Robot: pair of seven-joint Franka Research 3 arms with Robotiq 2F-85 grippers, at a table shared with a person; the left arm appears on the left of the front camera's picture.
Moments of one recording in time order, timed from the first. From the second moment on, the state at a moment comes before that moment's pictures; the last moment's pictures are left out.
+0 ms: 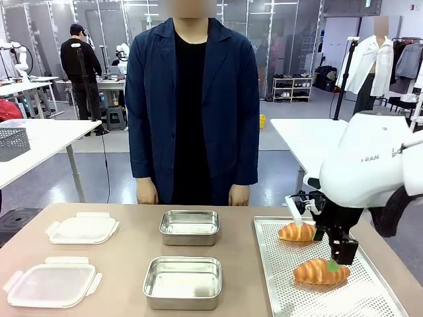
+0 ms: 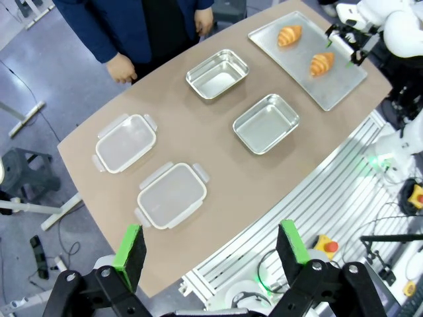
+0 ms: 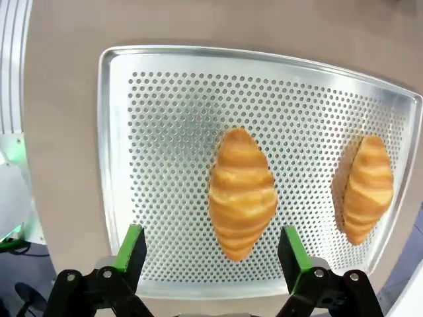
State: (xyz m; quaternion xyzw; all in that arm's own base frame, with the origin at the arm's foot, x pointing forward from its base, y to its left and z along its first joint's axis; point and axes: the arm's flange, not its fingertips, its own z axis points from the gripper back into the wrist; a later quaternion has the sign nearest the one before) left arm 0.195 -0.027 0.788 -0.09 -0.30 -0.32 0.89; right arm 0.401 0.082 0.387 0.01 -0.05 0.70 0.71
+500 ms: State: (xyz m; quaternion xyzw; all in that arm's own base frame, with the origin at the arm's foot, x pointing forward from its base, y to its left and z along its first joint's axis) left arm 0.195 -0.027 0.788 -0.09 -0.30 -0.32 0.89; right arm 0.421 0.066 0.343 0.01 -0.06 0.68 0.73
